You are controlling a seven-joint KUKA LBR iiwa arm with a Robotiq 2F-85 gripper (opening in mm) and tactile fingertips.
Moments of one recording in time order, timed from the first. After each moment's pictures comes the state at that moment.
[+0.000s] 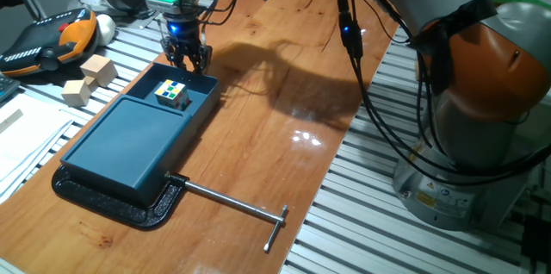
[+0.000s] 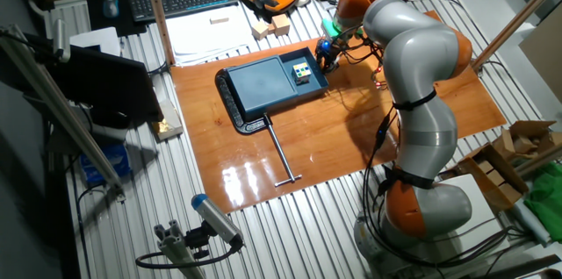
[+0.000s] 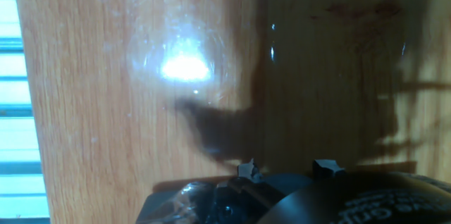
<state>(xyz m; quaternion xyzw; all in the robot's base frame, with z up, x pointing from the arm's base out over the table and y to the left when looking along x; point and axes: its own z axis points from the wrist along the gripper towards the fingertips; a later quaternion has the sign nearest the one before) 0.668 -0.024 0.054 -0.70 -0.71 -0.06 0.09</state>
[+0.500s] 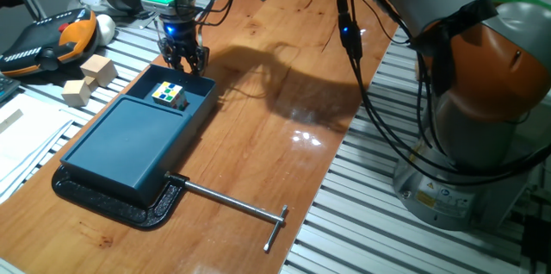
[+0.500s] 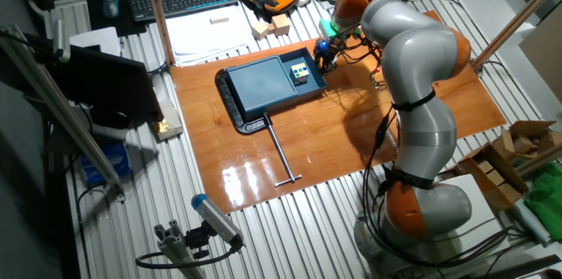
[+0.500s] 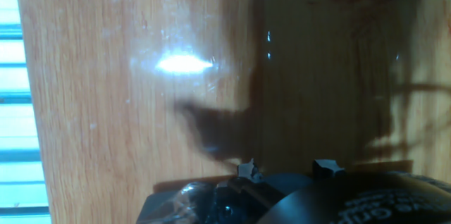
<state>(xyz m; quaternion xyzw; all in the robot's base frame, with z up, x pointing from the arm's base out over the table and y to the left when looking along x) 0.667 -0.013 0.056 -0.70 -0.71 -0.05 0.09</state>
